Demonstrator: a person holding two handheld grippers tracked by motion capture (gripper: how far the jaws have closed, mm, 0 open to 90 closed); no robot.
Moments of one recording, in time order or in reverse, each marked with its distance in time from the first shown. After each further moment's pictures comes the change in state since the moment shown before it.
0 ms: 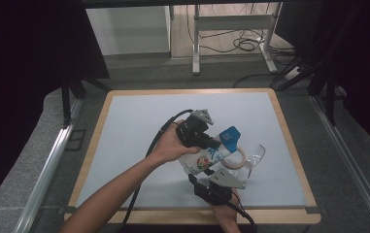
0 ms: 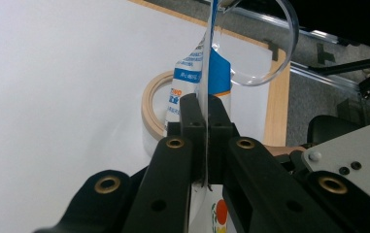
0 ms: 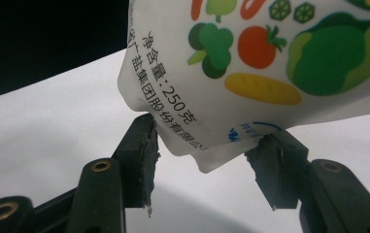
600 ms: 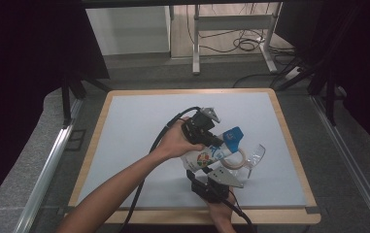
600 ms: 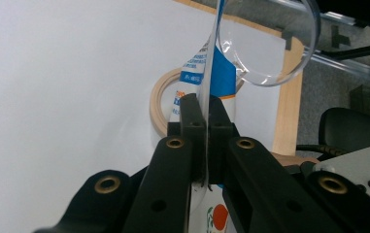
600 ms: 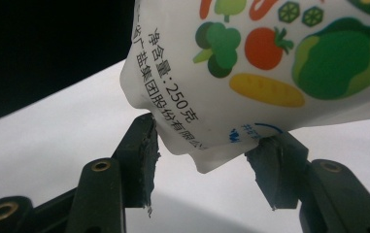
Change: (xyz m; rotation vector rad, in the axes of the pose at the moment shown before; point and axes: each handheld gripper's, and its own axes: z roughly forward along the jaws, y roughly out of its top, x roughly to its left) left arm 0.002 0.015 0.008 0.075 0.034 0.007; right arm 0.005 0.003 0.008 -0.037 -0.040 0.084
